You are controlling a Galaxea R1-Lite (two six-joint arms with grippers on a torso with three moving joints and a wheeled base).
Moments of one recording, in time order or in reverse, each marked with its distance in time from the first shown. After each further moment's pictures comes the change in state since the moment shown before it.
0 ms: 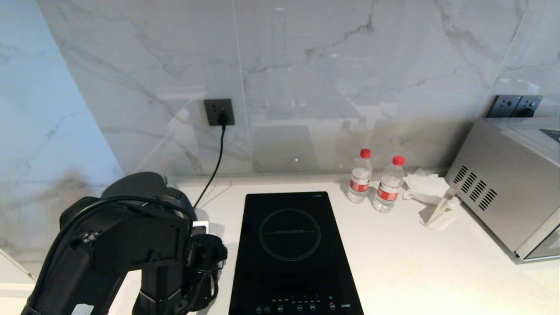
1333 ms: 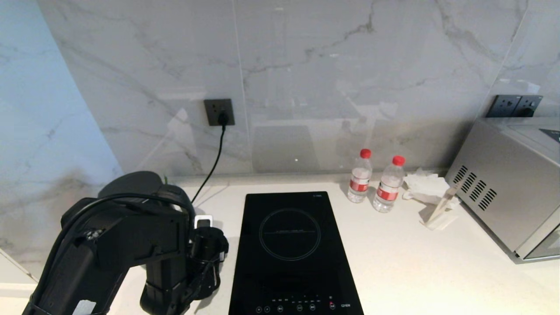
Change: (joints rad) left arm 0.031 0.018 -0.099 0.053 -0.008 0.060; right arm 0.000 0.000 0.000 0.000 0.000 0.001
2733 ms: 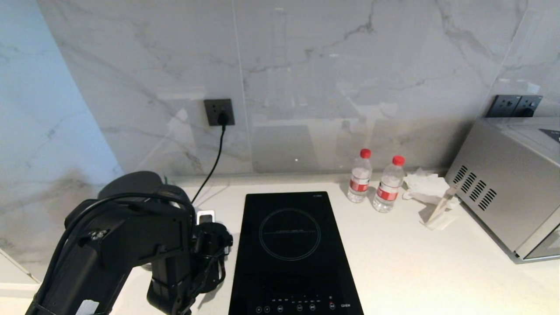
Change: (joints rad) left arm 0.002 0.014 -0.064 0.001 -0.016 -0.037; right arm 0.000 0.000 0.000 0.001 0.000 0.000
